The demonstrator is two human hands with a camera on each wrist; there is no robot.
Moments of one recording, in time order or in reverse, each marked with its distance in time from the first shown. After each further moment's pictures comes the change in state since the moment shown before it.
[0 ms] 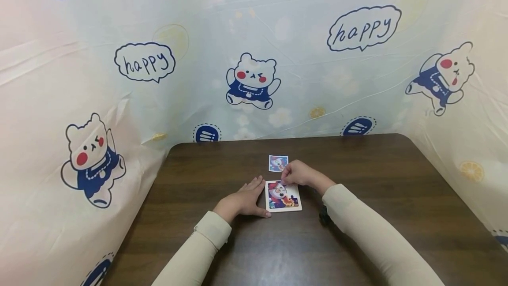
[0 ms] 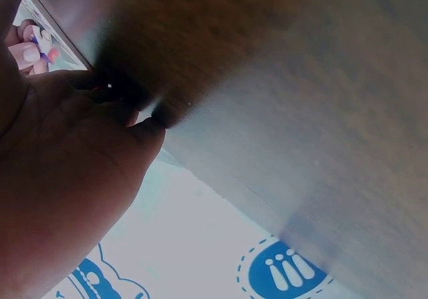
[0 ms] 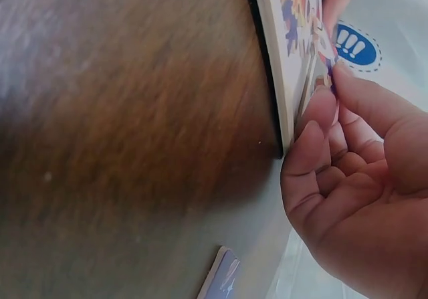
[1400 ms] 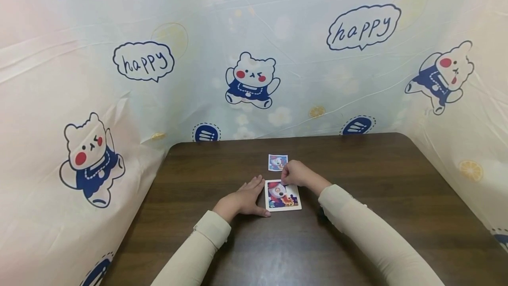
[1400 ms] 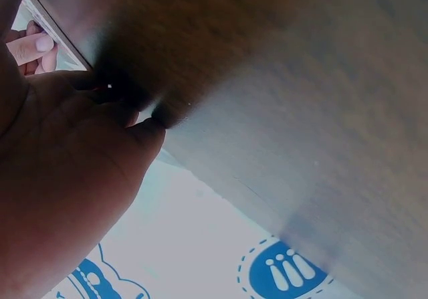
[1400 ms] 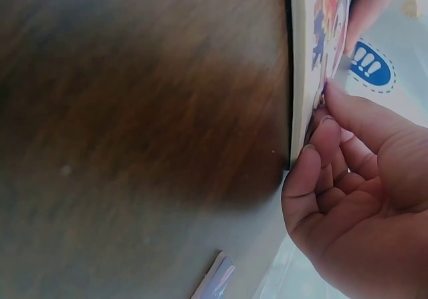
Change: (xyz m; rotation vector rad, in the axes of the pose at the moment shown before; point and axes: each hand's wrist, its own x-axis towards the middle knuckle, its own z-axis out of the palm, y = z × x) left_hand 0.001 -0.001 0.000 0.013 0.014 0.020; right_hand 0.002 -0.010 0.005 -0.226 0.038 0.004
